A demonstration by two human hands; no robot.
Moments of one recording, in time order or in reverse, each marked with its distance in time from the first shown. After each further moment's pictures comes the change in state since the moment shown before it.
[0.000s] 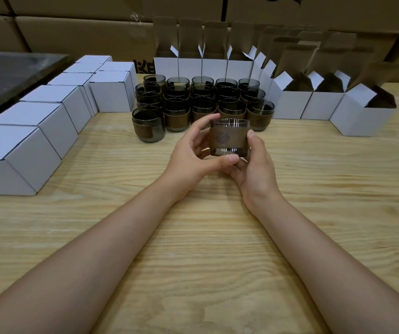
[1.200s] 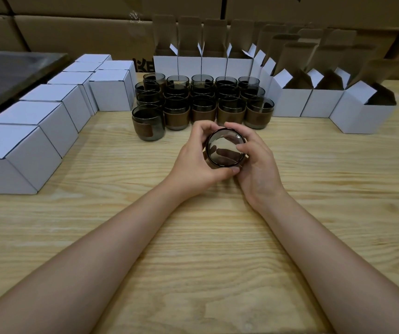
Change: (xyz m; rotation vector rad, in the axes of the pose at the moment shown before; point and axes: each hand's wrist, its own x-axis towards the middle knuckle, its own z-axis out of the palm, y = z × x) left_hand -0.003 -0.003 0.002 0.377 0.004 0.109; right_hand 0.001 -0.003 -0.005 0.108 -0.216 -0.089
